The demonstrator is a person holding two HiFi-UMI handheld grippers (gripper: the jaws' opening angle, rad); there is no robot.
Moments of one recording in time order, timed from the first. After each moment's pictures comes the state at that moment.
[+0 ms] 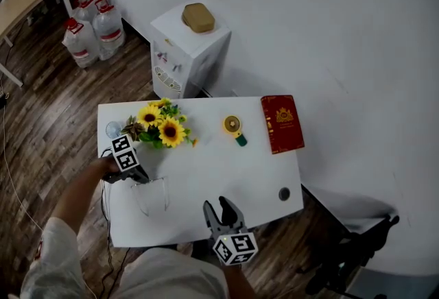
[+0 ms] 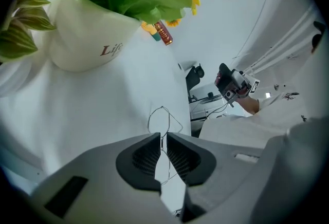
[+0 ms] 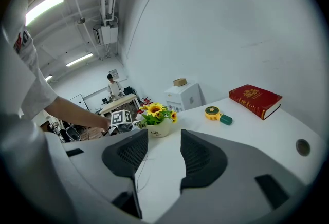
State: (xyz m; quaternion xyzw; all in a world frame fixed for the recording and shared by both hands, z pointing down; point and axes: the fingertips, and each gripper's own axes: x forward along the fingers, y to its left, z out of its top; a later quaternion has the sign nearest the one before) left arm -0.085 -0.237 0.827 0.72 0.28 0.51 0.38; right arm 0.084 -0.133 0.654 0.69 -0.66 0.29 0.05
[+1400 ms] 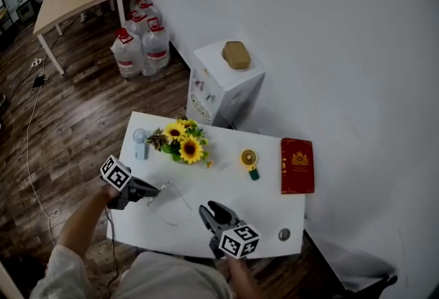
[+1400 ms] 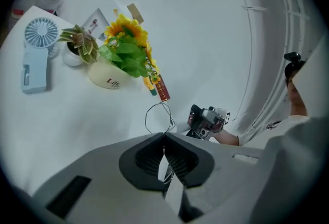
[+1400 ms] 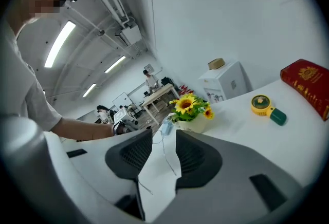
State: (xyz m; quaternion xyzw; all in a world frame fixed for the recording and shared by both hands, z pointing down) left arm -0.080 -0.215 0.721 0.80 0.07 0.24 0.54; right arm 0.067 -0.167 0.652 0.47 -0.81 0.35 0.03
